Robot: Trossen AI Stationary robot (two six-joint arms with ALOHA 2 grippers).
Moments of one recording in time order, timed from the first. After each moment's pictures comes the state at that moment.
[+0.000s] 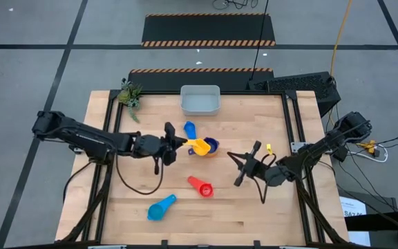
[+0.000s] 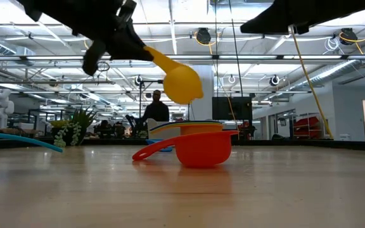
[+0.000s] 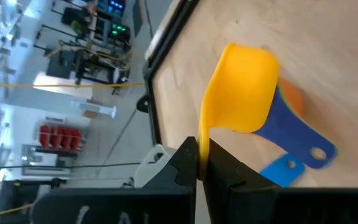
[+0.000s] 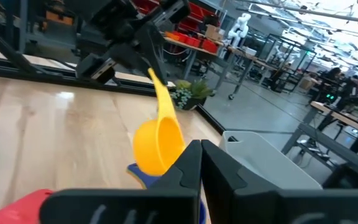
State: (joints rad) left arm -0.14 1.28 0.69 0.18 -0.46 0.96; right arm 0.52 1.33 0.53 0.63 1.05 -0.16
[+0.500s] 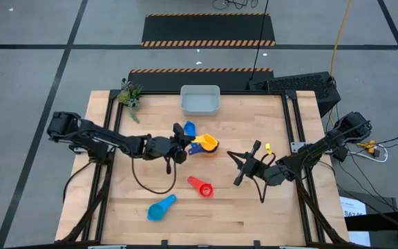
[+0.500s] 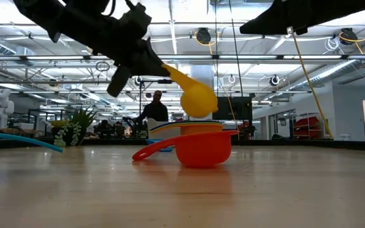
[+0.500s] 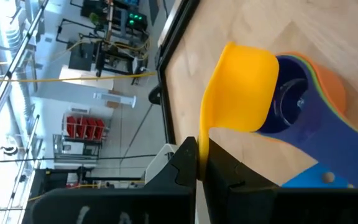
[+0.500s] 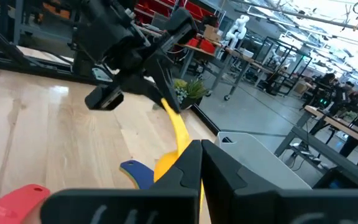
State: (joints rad) left arm -0.11 1.49 0.69 0.44 -0.52 1.06; right arm 0.51 1.33 0.53 0.63 1.05 -0.20
